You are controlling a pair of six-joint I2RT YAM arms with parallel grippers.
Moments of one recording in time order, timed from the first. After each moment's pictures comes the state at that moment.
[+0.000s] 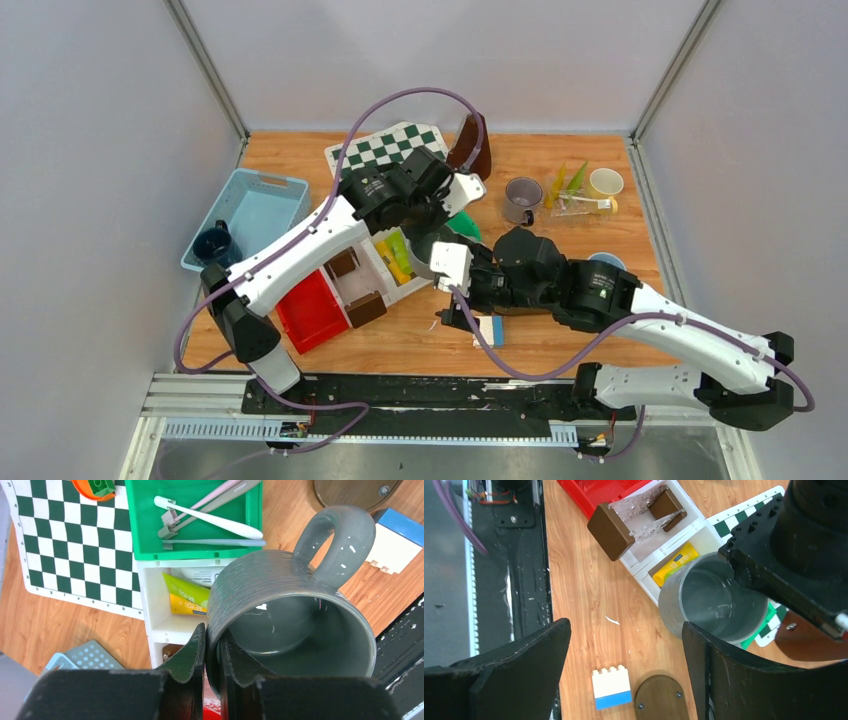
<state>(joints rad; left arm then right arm) -0.87 1.64 1.80 -1.07 -0.08 0.28 1.16 1.07 1.27 -0.69 -0.08 -0.32</state>
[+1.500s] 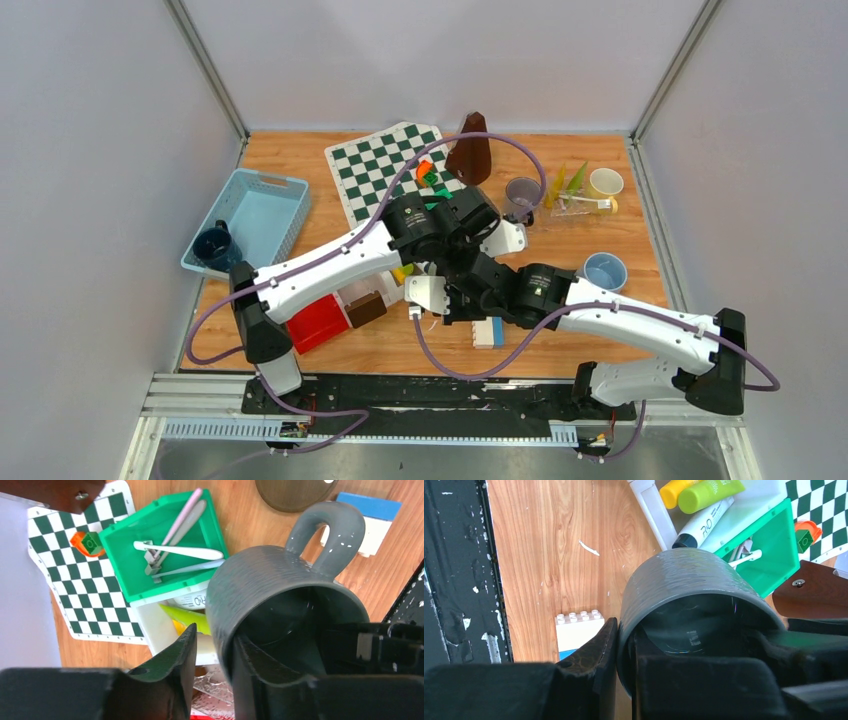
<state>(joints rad) -1.10 1.74 1.84 -1.10 -0.19 0.41 1.18 1.23 1.14 -0.78 0.10 -0.55</state>
